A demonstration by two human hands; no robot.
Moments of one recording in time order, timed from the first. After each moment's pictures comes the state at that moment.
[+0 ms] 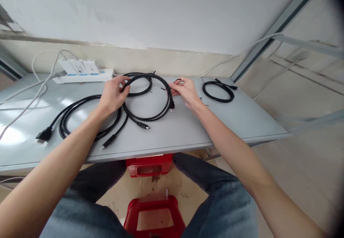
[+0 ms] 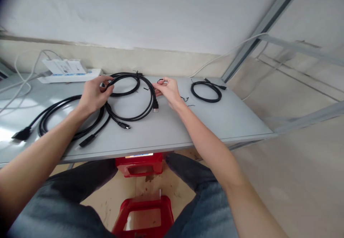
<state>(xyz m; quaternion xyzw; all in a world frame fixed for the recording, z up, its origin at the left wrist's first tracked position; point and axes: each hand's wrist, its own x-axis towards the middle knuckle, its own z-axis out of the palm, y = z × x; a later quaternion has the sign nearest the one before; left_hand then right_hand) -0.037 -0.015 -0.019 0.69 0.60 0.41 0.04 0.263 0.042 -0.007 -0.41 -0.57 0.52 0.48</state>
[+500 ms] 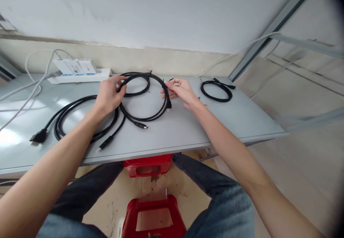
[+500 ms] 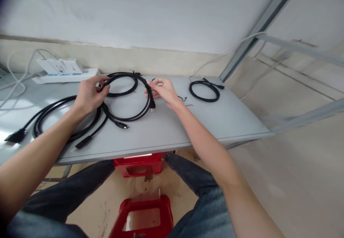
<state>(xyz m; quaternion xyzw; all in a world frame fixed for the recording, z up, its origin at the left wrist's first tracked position) -0.040 -0.014 -0.021 0.69 0.61 0.39 0.02 0.268 0.030 0.005 -0.41 -0.61 0.54 0.41</state>
